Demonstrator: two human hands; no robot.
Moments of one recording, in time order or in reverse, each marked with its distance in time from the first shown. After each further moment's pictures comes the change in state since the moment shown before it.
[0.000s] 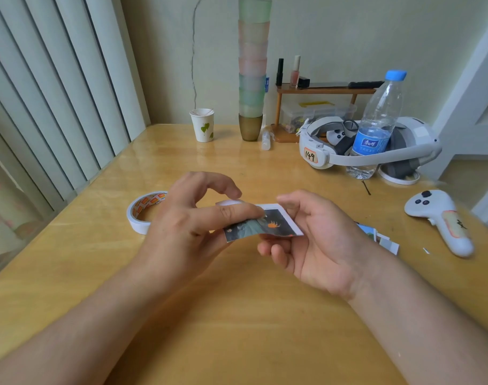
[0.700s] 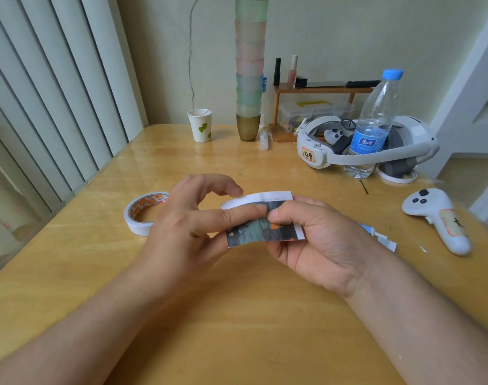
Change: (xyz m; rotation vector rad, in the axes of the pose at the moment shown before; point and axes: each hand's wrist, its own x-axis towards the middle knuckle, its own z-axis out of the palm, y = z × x) left_hand -0.001 0.001 0.005 -0.045 -0.053 -0.023; right_hand 0.001 0.001 -0.002 0.105 -0.043 -0.126
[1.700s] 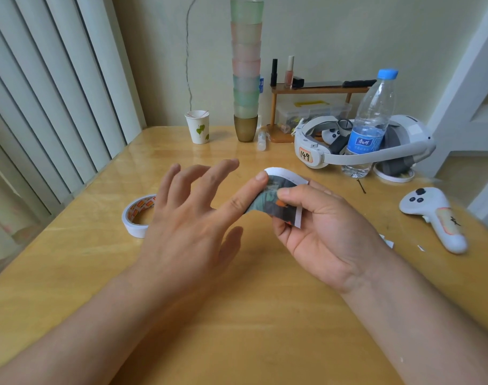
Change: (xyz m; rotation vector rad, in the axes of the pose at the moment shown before) left_hand 0.009 0.015 -0.001 0.549 -0.185 -0.041; right_hand -0.005 -0.007 0.005 0.178 0.078 -0.195
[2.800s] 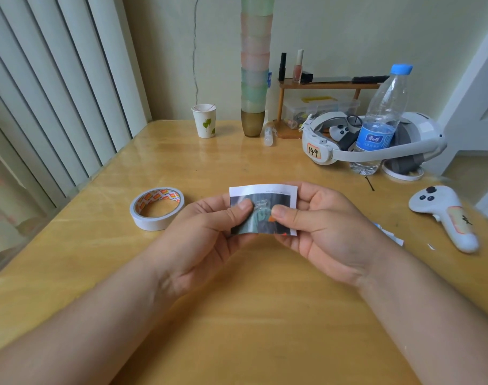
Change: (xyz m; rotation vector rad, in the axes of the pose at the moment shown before) left_hand 0.004 0.010 0.002 -1.966 -0.315 -1.026; right_hand 0.019 0.010 -0.026 -0.403 -0.139 0.016
